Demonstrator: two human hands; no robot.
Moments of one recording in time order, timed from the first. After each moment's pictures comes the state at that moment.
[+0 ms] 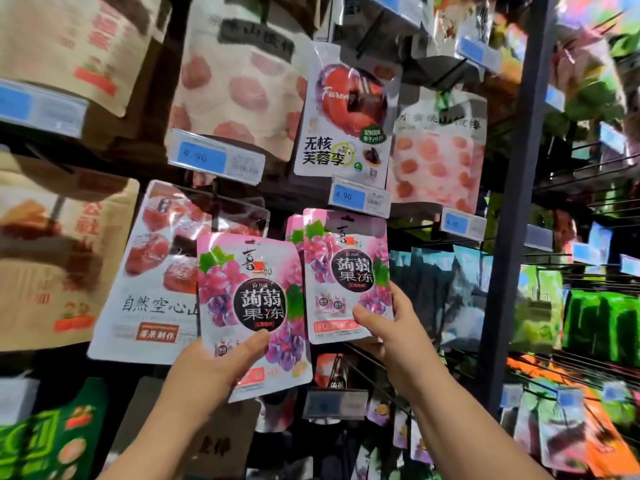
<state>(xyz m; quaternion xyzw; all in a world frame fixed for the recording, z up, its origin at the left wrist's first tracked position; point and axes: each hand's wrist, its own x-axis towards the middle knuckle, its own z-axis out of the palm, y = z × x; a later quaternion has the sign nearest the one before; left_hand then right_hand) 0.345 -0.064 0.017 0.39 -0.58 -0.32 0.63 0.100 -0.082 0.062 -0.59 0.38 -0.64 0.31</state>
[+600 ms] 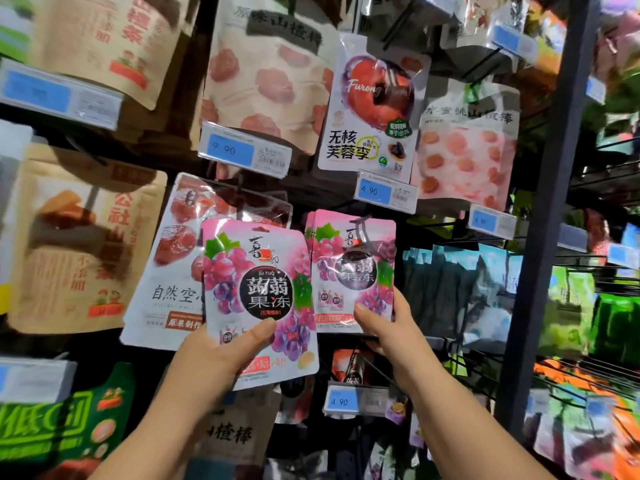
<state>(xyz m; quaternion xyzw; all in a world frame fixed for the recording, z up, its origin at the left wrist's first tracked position) 0.364 -0.066 0.016 0.39 -0.58 -0.30 0.65 0.120 -0.104 0.055 -0.59 0.46 -0.60 0.30</state>
